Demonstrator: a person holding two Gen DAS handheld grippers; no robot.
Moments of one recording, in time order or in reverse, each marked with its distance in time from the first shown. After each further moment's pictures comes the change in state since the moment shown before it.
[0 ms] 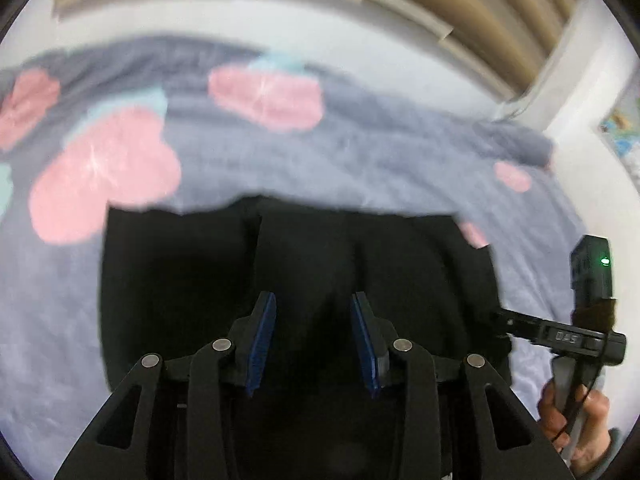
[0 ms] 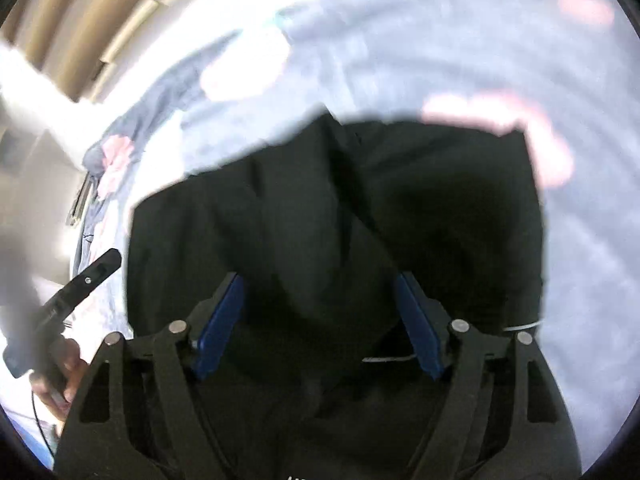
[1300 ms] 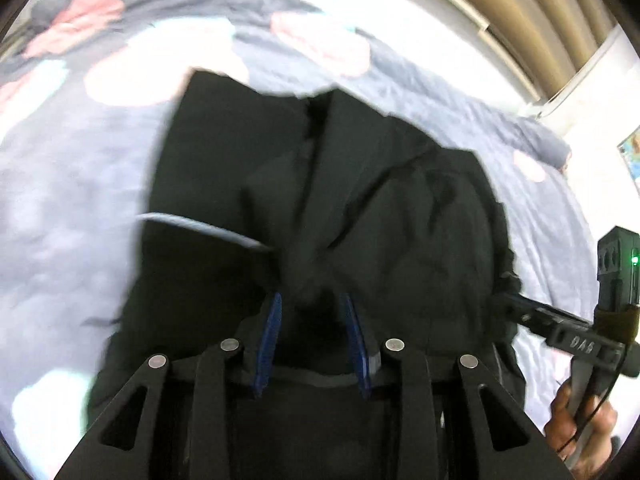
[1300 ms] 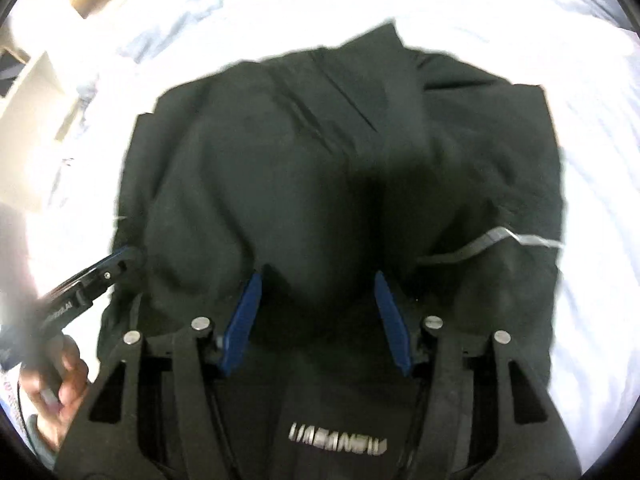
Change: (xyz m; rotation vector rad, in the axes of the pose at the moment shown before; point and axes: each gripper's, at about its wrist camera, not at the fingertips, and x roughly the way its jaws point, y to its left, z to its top) left arm -0.067 0.040 -0.100 -0.154 0.029 0.020; right arm -0.048 0.044 -0.076 -0.195 0.039 -0.106
